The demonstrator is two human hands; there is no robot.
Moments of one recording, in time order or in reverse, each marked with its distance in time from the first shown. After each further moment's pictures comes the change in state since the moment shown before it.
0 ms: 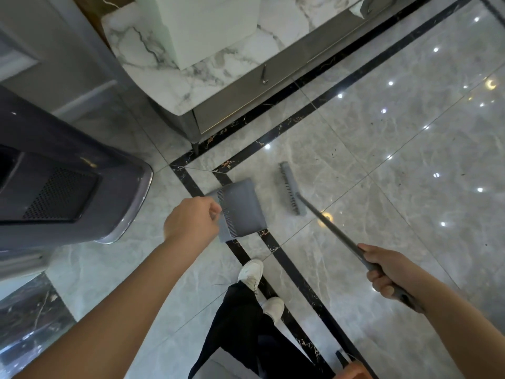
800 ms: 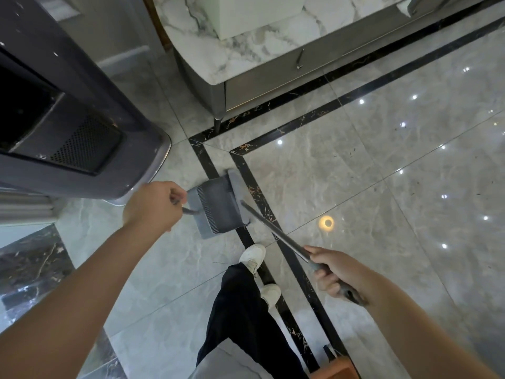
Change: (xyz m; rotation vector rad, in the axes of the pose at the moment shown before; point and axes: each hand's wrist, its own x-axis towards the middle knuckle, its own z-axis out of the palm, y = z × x) left_hand -0.035 -0.102 -0.014 -0.134 0.118 -0.211; right_hand -0.004 0.038 0.101 -0.261 -0.301 0.035
